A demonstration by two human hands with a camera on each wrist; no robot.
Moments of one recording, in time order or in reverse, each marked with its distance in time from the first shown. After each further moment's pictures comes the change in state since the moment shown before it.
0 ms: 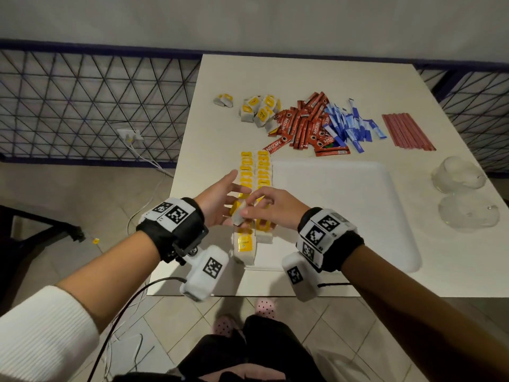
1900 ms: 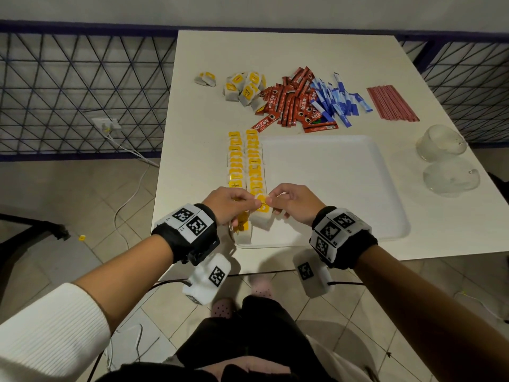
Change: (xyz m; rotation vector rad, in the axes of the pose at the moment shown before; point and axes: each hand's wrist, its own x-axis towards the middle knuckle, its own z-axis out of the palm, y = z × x) left_hand 0.017 -0.050 0.012 0.449 0.000 0.256; right_hand -0.022 0.048 0.000 0.102 0.206 0.113
